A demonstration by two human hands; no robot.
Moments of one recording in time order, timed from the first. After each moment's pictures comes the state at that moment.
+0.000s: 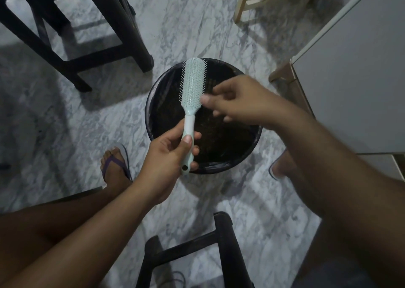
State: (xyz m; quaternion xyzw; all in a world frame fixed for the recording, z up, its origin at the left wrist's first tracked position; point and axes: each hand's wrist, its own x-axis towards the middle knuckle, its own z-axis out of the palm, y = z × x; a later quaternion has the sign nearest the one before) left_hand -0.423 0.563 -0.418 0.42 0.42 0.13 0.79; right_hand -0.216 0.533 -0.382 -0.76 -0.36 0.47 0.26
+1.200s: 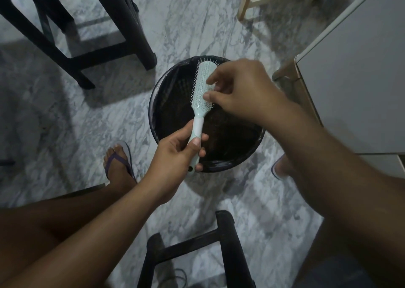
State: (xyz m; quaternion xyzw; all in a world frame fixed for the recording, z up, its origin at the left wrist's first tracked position) left_hand -0.423 0.556 -0.415 0.47 0.42 0.10 0.77; right_hand -0.221 0.543 -0.378 -0.80 -0.49 0.25 0.25
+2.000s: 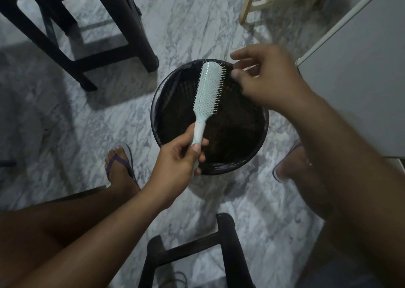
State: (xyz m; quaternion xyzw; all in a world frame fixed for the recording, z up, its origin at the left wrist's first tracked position) left_hand -0.428 0.553 -0.422 0.52 0.43 0.11 0.73; right_hand -0.194 0.544 -0.372 -0.82 -0.38 0.27 0.33
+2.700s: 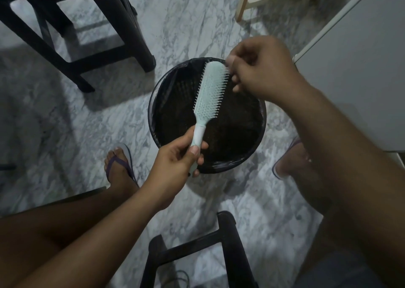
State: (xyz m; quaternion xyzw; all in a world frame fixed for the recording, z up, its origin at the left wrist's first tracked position) left_hand -0.433 0.553 -0.428 0.50 0.42 0.09 0.76; right_hand -0.193 0.549 -0.362 -0.81 -0.37 0.28 0.36
